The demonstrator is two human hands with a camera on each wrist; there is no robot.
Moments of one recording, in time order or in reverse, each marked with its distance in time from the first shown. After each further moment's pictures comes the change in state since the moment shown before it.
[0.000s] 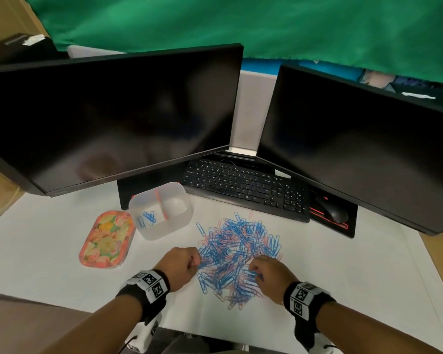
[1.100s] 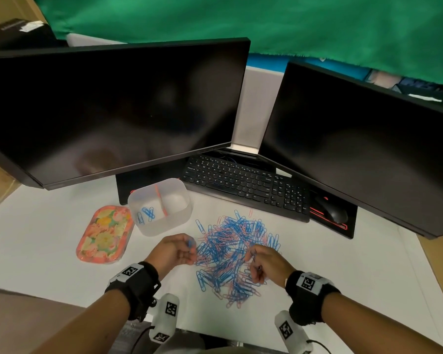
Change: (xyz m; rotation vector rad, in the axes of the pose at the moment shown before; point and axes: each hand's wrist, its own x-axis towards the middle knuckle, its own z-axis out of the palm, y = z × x) left_hand 0.000 0.010 -0.021 -1.242 0.031 -0.296; right_hand 0.016 -0.010 -0.020 0.864 -0.186 0.234
